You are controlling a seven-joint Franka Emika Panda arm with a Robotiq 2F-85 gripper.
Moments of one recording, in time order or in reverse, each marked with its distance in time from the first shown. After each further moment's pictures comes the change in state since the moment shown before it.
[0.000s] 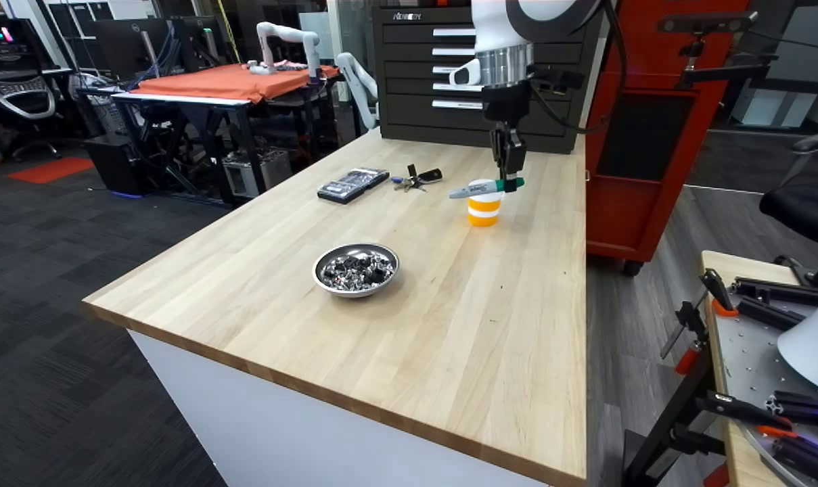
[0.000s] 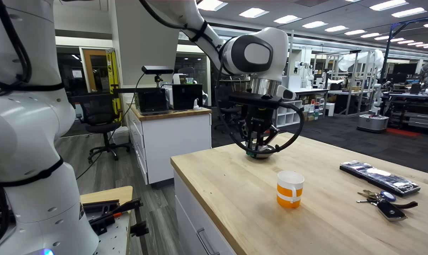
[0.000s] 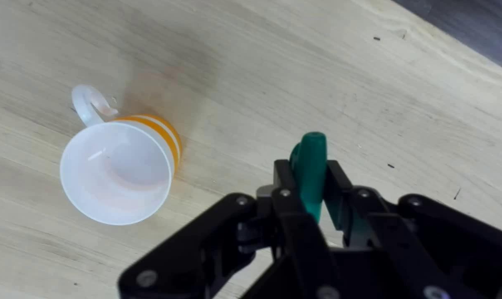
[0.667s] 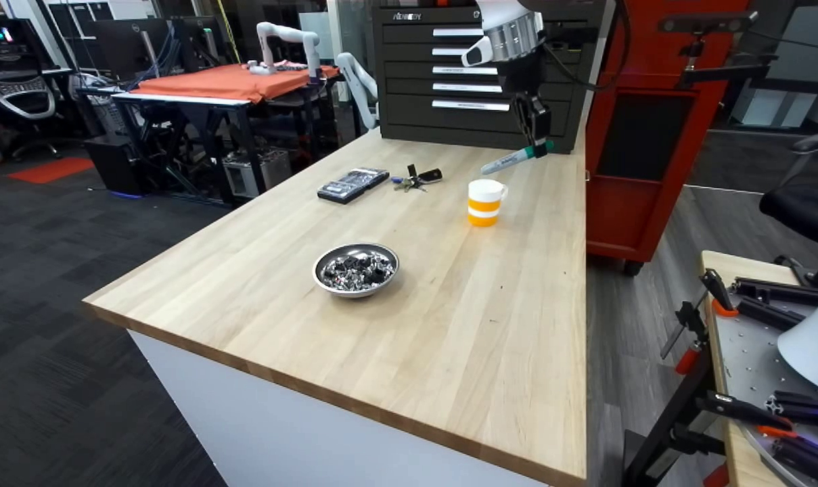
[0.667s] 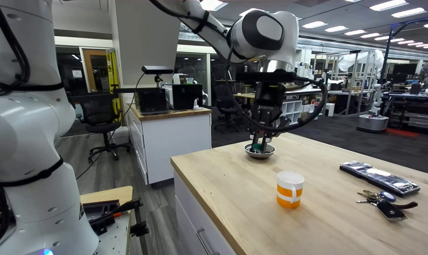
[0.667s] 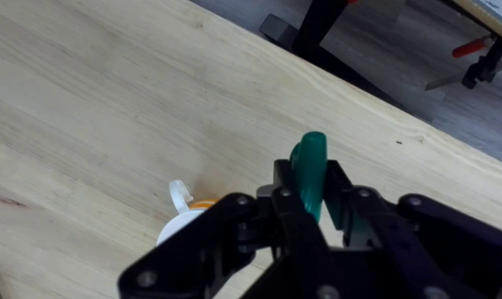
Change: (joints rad) arm 0.000 -0.008 -0.046 0.112 -0.194 -0.262 0.006
